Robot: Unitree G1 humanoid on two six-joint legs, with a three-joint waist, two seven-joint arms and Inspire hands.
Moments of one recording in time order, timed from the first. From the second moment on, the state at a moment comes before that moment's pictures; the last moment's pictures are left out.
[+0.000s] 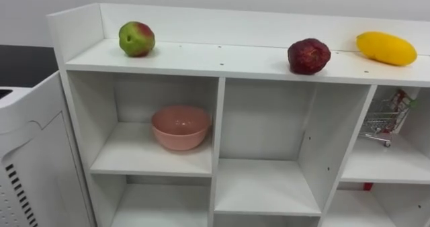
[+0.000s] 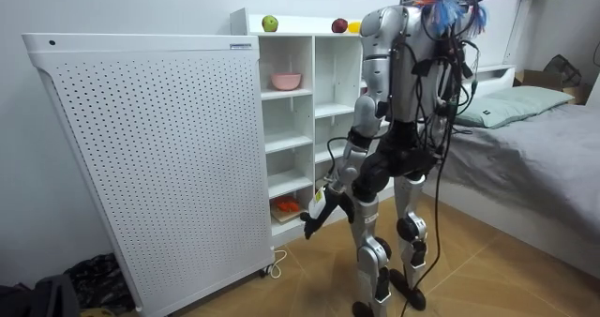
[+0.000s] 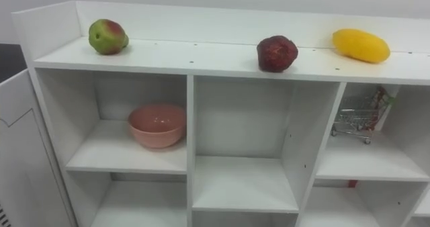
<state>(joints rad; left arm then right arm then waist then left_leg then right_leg) 0.20 0.14 0.15 1.14 0.66 0.02 0.24 0.07 -0.21 -0.02 1.23 0.17 -0.06 -0.04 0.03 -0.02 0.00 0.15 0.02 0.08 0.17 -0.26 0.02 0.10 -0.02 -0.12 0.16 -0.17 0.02</state>
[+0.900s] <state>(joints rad) 0.23 0.15 0.08 1.12 0.62 -0.02 0.28 0.05 -0.20 -0.03 -0.14 -0.06 -0.22 -0.42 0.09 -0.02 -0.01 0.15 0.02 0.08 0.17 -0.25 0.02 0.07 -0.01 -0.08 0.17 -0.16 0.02</state>
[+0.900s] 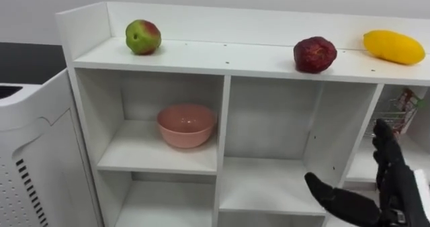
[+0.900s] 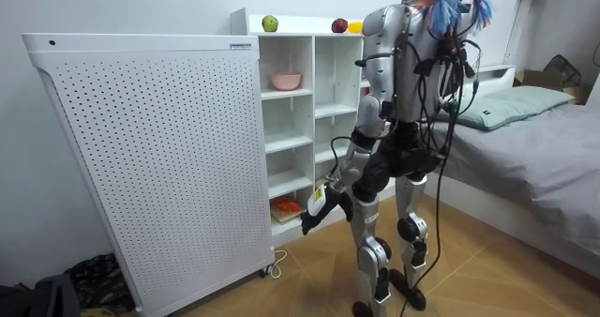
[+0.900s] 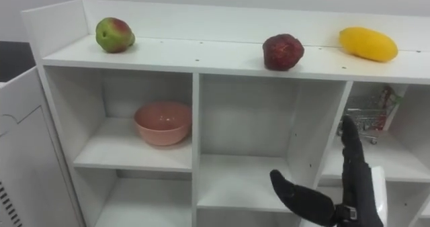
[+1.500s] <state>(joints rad) 0.22 0.15 0.06 1.11 0.63 0.00 0.23 -0.18 -0.27 -0.03 -0.18 0.03 -0.24 -0.50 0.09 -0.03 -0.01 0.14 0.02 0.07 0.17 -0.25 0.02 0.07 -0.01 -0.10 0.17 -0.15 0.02</state>
